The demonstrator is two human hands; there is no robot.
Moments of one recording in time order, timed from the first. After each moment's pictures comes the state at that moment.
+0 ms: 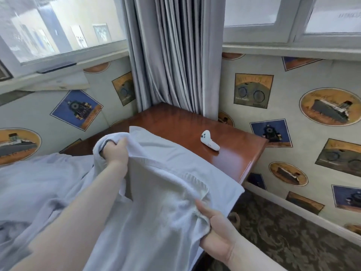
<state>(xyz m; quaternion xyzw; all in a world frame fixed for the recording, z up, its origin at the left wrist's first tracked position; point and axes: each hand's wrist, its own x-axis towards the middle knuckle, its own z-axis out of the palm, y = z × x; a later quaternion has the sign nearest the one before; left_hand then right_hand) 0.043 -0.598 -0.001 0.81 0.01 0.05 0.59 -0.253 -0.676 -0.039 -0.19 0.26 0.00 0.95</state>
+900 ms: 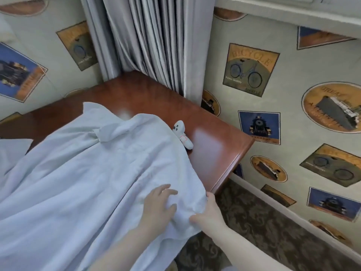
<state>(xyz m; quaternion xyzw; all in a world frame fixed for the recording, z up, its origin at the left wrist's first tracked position) -0.107 -0.749 -0.168 0.87 -0.34 -0.20 0.30 -0.223 -0.880 -0.160 -0.68 0.45 0.06 0.57</state>
